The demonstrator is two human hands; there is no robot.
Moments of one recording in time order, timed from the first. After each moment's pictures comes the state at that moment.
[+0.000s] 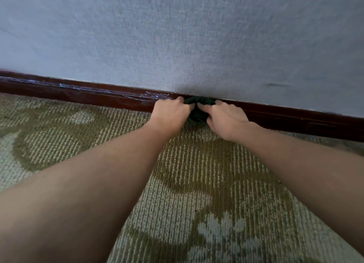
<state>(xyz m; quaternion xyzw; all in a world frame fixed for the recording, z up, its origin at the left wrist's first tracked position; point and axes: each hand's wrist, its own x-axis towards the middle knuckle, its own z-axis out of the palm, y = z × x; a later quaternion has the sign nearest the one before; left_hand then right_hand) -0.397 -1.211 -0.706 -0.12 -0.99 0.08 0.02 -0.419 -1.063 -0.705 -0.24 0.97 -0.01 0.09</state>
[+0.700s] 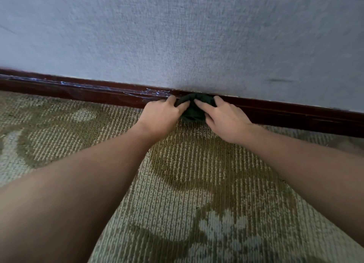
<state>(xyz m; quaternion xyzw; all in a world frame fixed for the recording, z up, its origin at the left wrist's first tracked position) -0.381 -1.236 -0.718 -0.15 -0.98 0.10 0.06 -0.410 -1.057 -0.711 -0.29 0.96 -0.05 0.06</state>
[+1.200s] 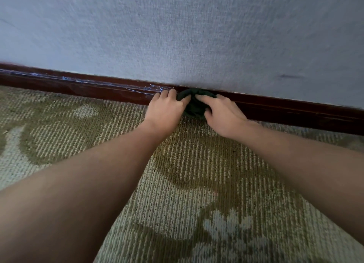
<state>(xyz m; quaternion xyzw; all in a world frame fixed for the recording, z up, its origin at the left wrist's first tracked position) -0.389 -1.233 -0.729 -0.09 -0.99 0.06 0.05 -0.416 -1.076 -0.720 -0.21 0.95 -0.19 0.09</state>
